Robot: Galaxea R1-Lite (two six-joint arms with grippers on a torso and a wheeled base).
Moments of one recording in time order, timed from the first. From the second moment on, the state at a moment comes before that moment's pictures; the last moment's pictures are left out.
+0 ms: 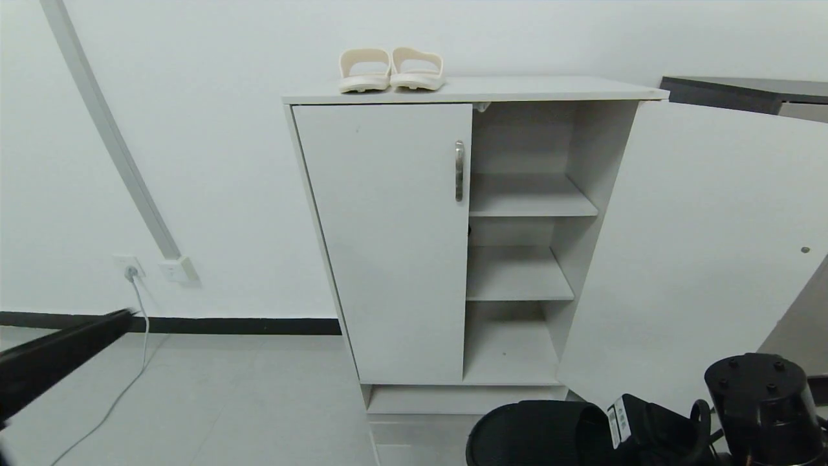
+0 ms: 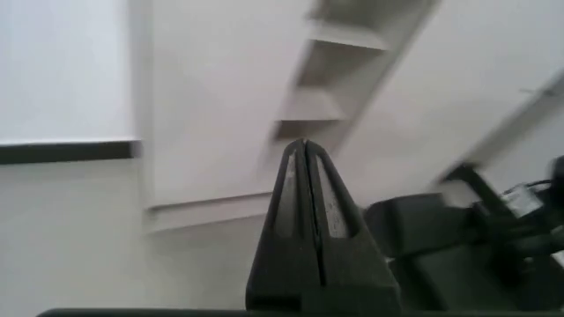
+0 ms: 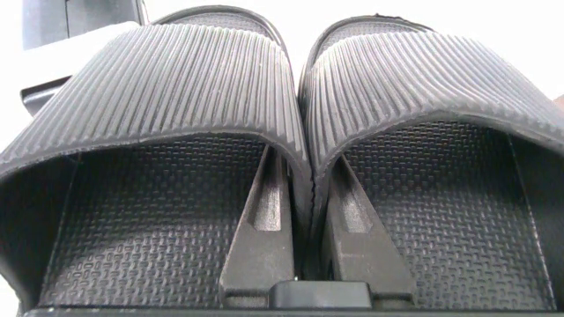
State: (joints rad) left arm -0.53 0.72 -0.57 -0.05 0.15 -0.29; right arm 0.71 1.55 -0.28 -0.69 0.51 -0.28
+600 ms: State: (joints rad) left arm -0.09 0.12 -0.03 -0.04 0.27 -0.17; right arm 0.71 1.55 -0.28 -0.69 0.51 -0.28
